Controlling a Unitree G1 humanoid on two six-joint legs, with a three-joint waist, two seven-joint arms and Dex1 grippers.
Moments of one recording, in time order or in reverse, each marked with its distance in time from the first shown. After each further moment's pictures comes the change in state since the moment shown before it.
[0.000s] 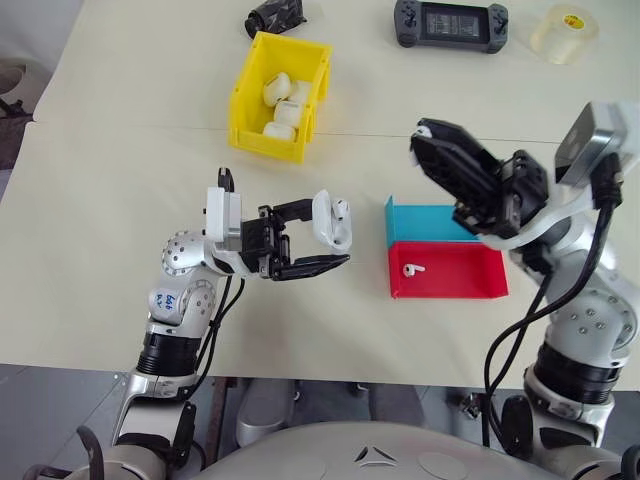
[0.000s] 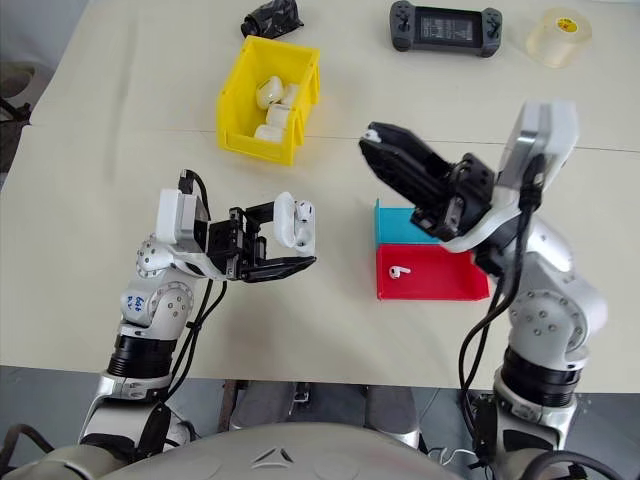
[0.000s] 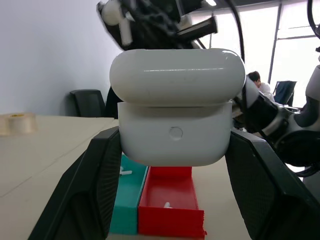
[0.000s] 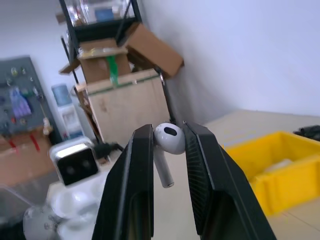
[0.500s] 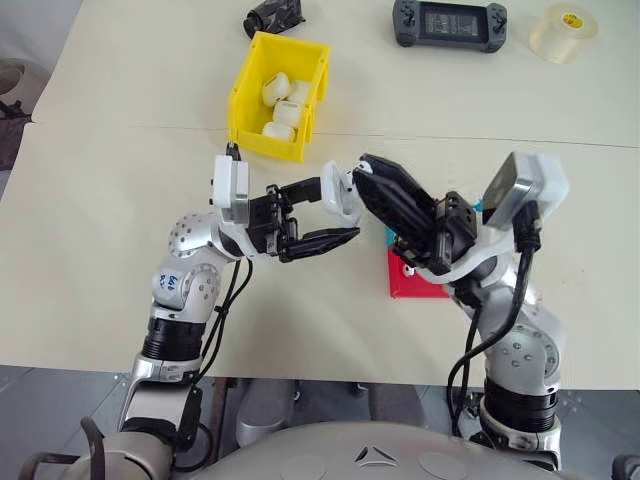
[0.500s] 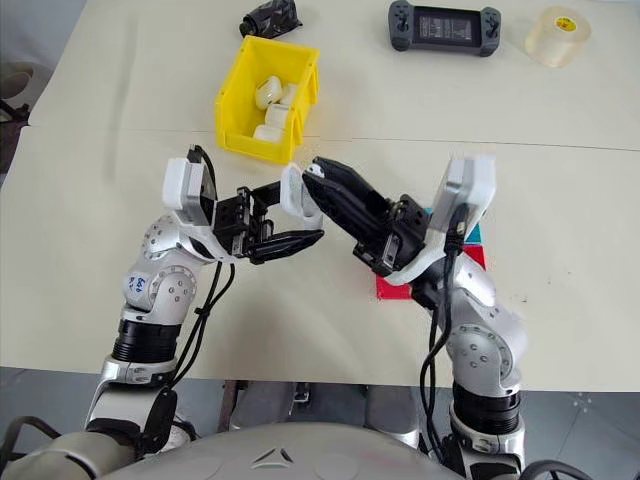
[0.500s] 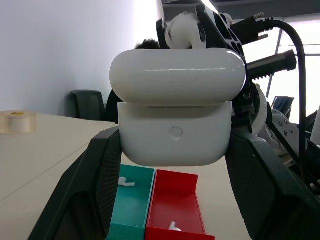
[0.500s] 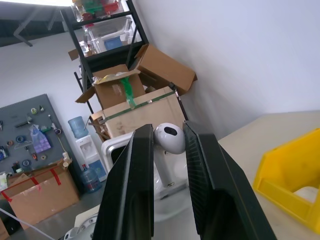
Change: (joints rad) left arm -0.079 -0.020 0.007 -0.010 -0.032 0.123 0.060; right arm 0.125 0.119 0.228 -0.026 -0.092 -0.177 -0.053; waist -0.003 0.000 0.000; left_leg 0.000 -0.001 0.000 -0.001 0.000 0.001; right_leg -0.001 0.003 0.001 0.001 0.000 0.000
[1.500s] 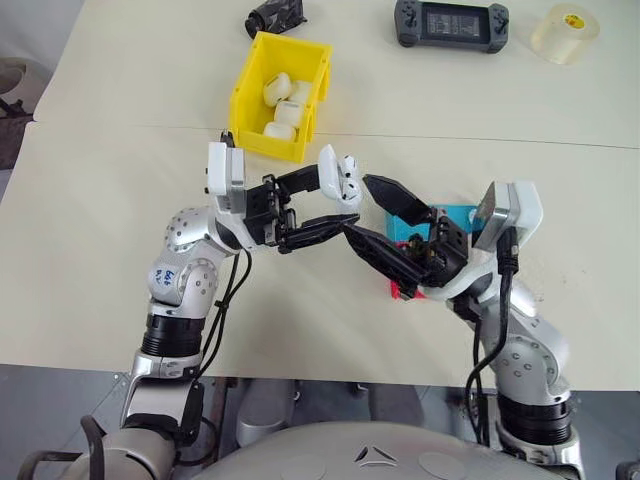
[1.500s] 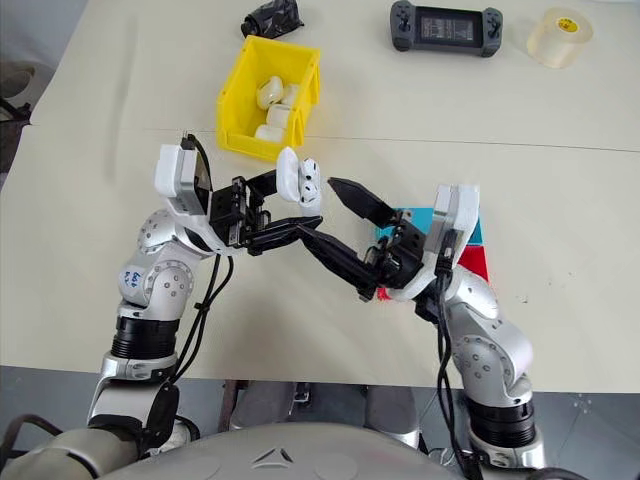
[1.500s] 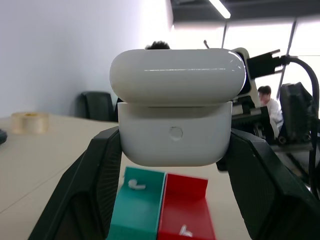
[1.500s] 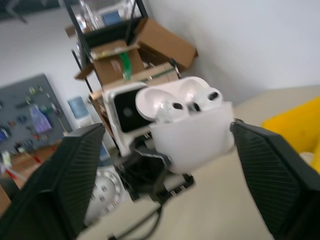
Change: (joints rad) left arm -0.015 0.071 0.029 -0.010 0.060 0.015 0.034; right arm 0.100 -0.239 -0.038 0.037 -0.030 -0.057 0.075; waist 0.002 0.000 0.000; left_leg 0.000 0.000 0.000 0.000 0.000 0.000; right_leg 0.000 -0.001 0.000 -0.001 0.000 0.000
